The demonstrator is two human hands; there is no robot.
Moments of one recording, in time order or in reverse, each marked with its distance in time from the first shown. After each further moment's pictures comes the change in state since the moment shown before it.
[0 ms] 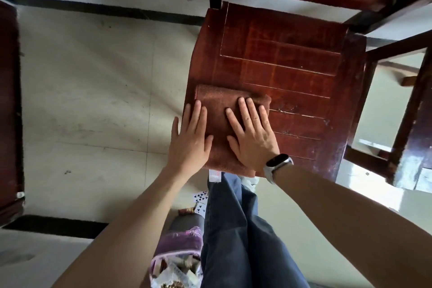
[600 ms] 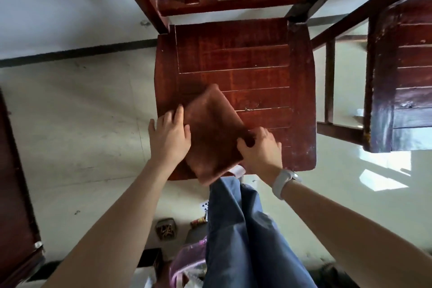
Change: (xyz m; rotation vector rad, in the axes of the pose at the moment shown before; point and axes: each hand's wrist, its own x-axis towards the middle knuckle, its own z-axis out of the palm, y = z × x) left_hand 0.047 0.023 -0.045 0.102 -0.045 -0.044; right_hand -0.041 0.022 -0.052 0.764 -0.123 0.860
